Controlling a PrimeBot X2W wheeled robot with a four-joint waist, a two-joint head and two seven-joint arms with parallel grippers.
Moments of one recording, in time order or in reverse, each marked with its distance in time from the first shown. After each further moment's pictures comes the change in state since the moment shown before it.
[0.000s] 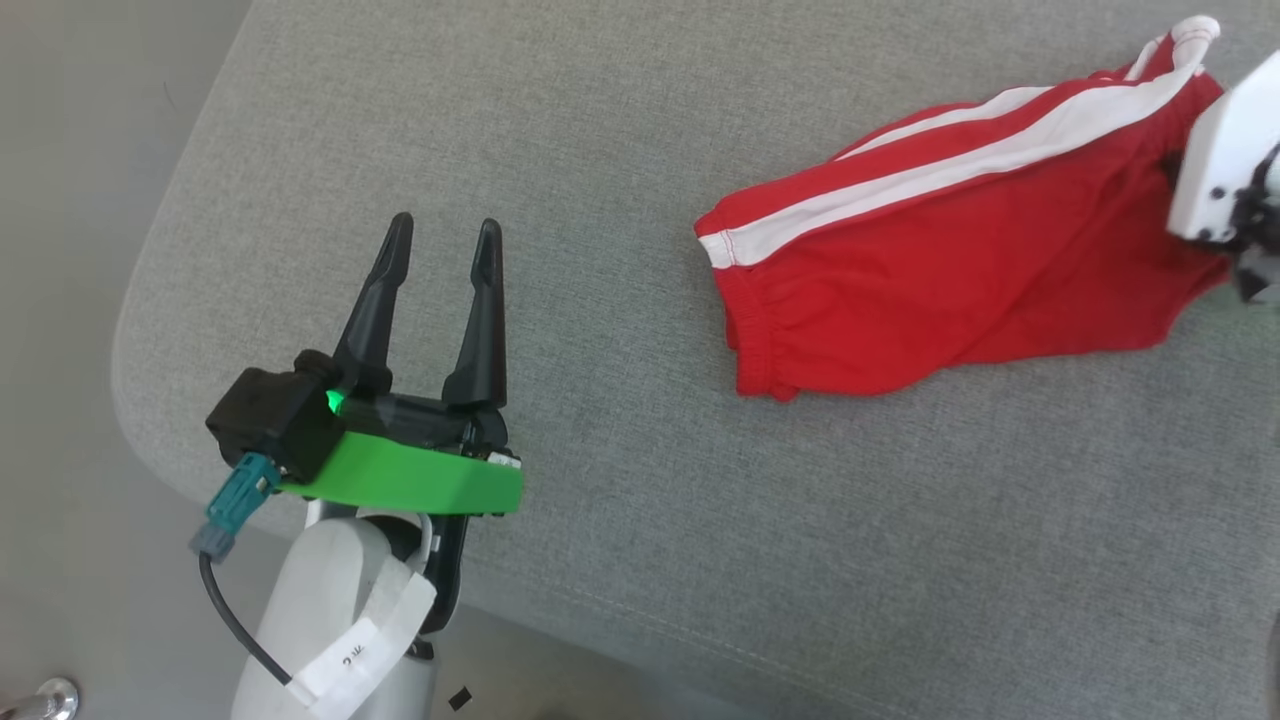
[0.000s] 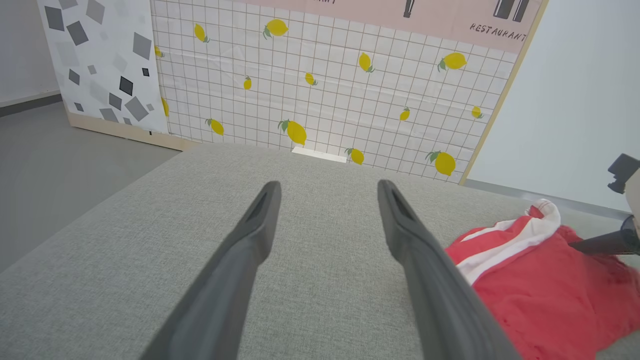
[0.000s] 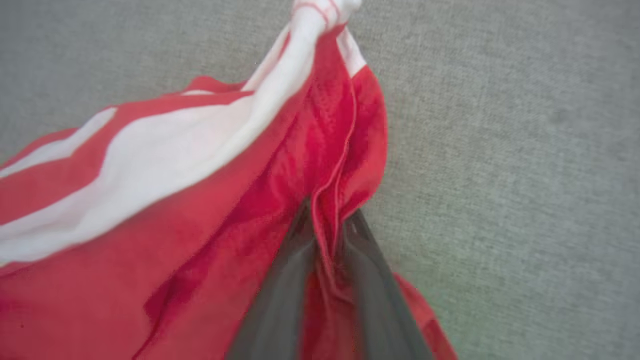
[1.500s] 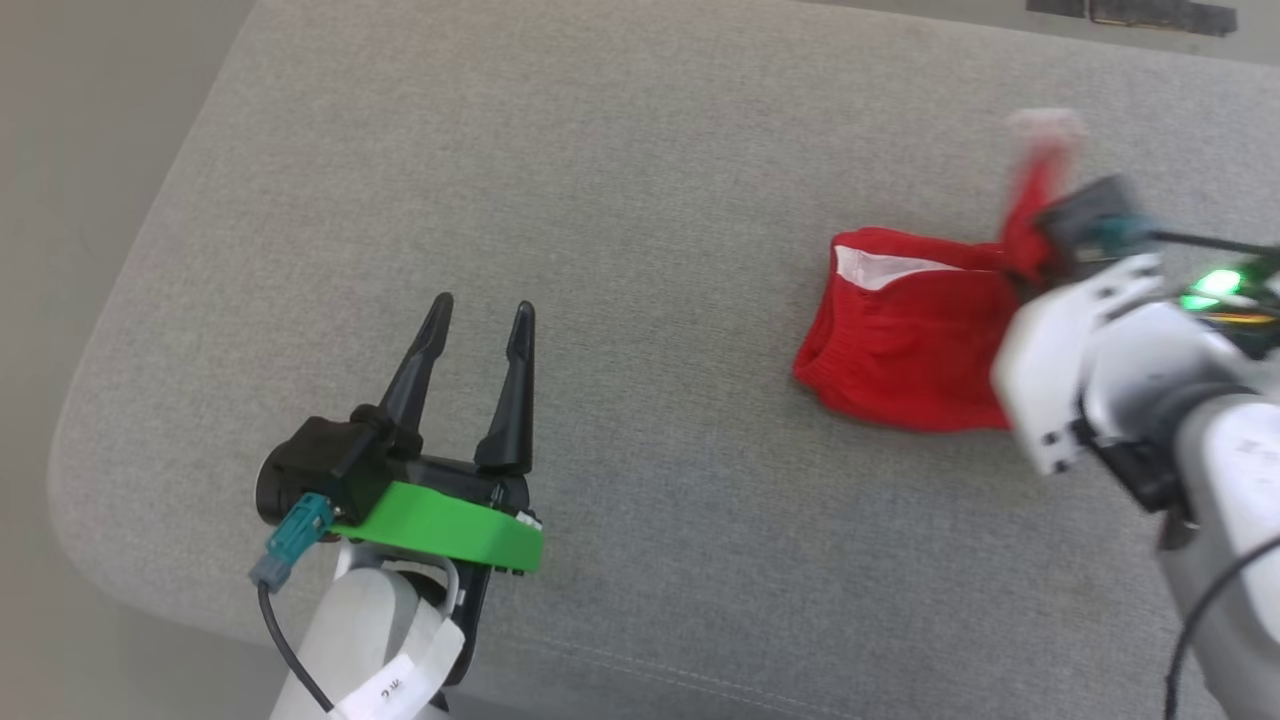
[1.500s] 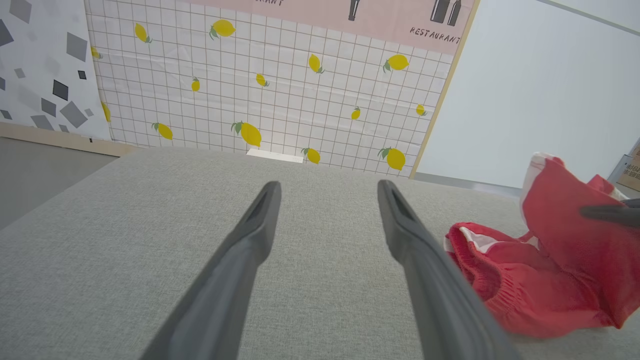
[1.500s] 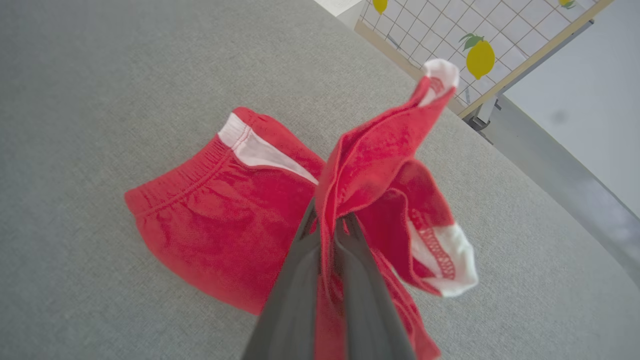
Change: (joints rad) left arm 0.070 -0.002 -0.028 0.073 0.046 -0.012 0.000; right arm 0.491 -0.092 0.405 -0.813 -0.008 0.000 -0.028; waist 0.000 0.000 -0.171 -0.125
